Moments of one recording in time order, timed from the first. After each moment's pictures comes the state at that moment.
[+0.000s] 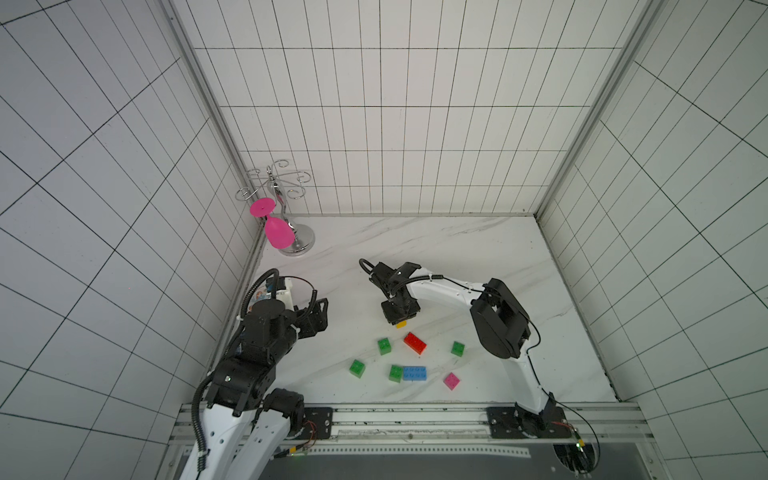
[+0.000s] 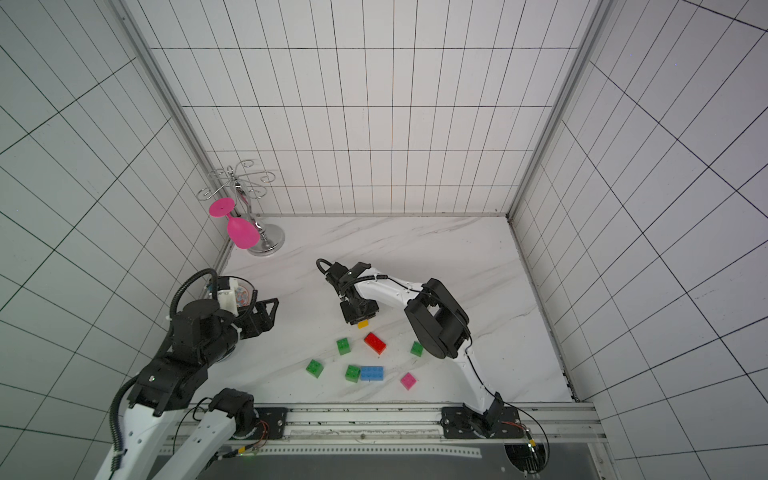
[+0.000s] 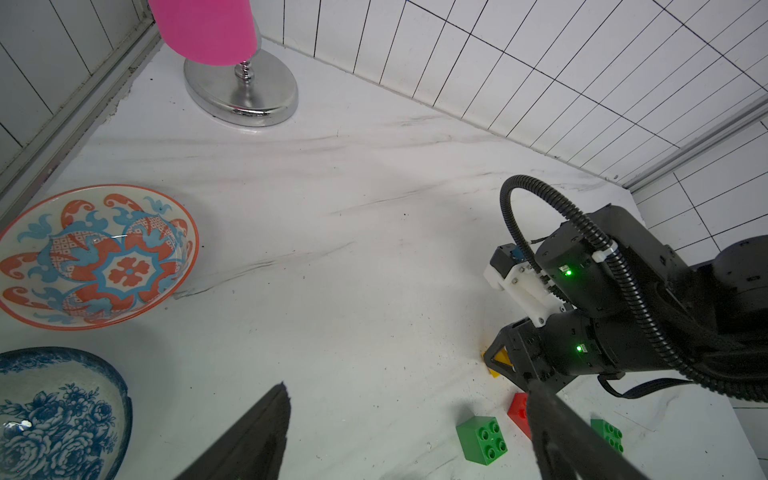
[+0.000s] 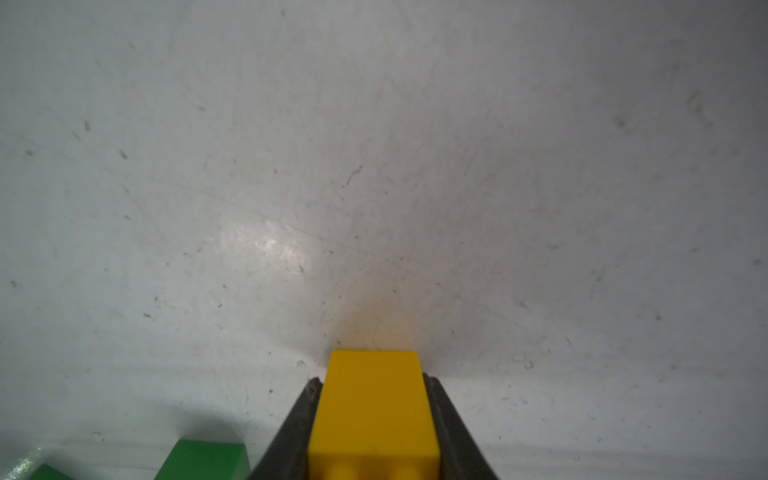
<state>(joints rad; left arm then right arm) -0.24 0.51 0.77 -0.80 0.02 -0.48 0.88 2.17 1.70 -1.01 0.02 0.46</state>
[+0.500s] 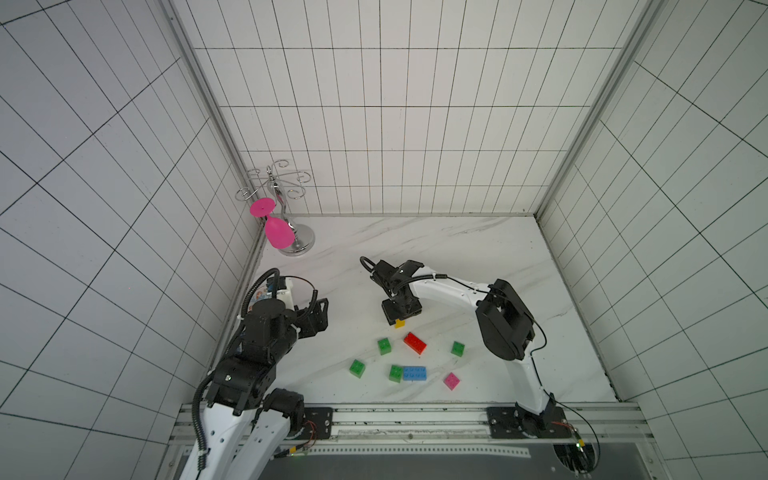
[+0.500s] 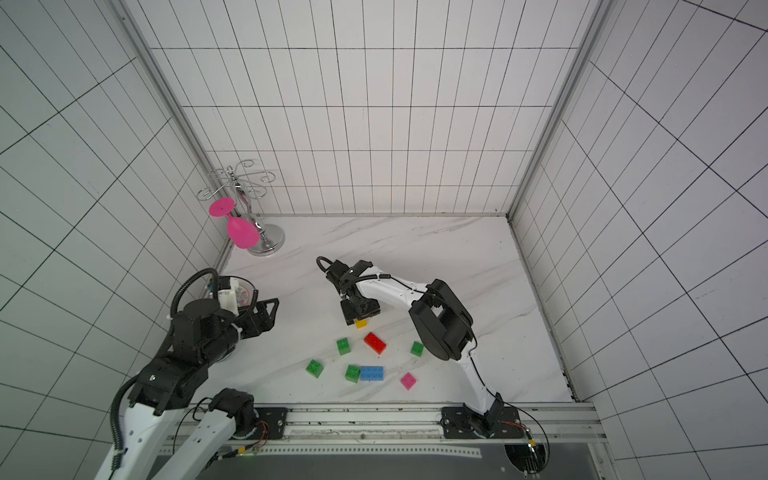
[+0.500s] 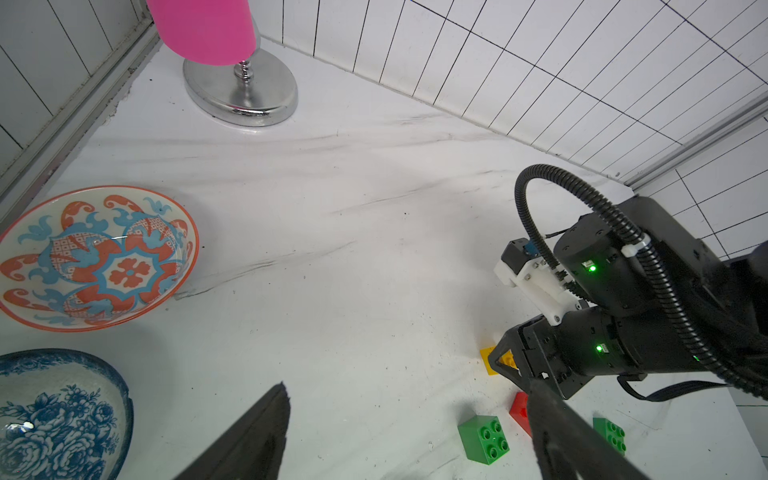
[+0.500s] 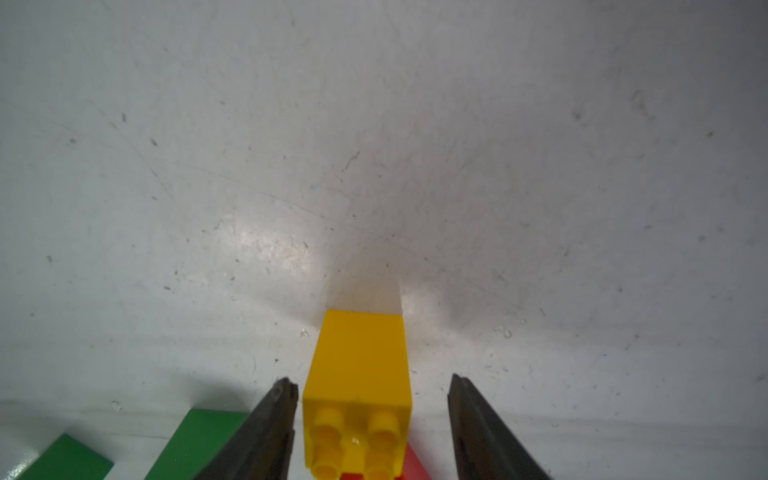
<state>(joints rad) -0.24 0.52 0.77 -0.80 0.02 -0.47 0.88 2.12 1.70 -1.04 0.03 0.47</state>
